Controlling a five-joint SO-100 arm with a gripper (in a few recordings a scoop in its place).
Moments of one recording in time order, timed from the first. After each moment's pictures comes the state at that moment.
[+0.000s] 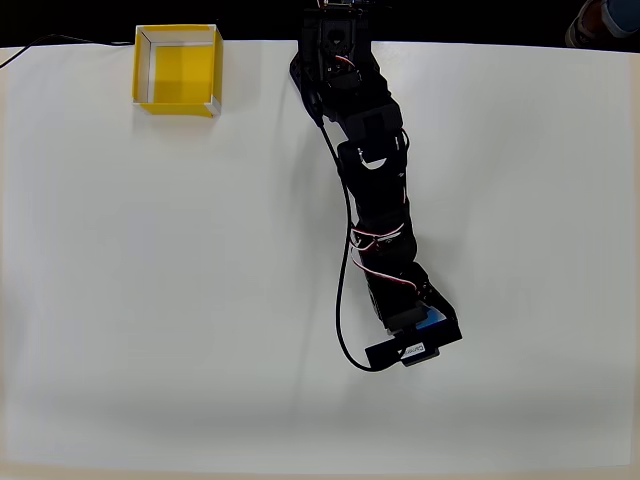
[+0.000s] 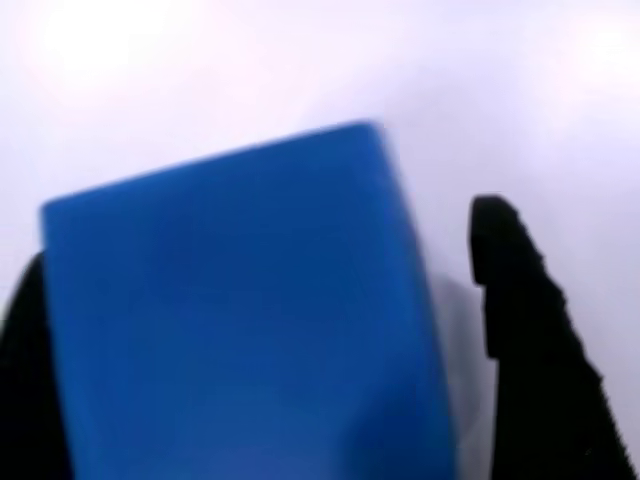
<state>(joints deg) -21.5 60.3 120.1 -36.7 -95.2</state>
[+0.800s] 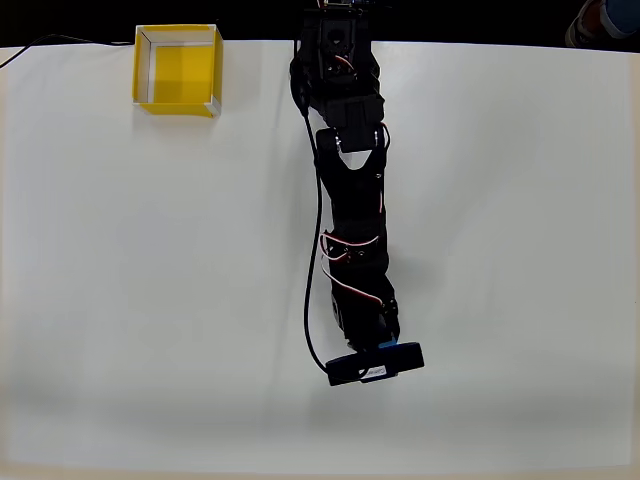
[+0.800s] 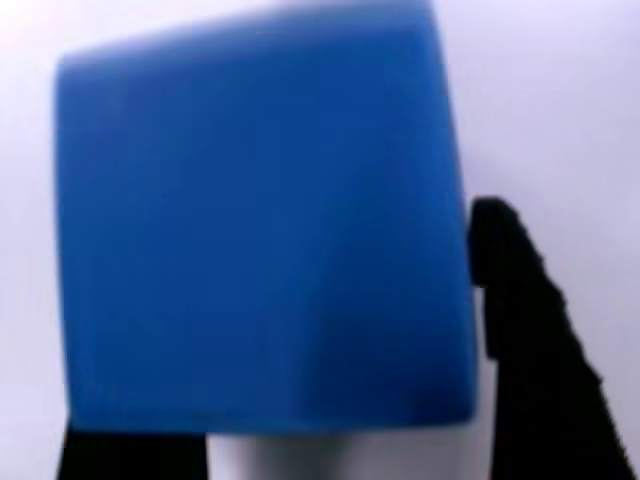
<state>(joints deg) -7.9 69.3 113.6 -10.3 -99.9</state>
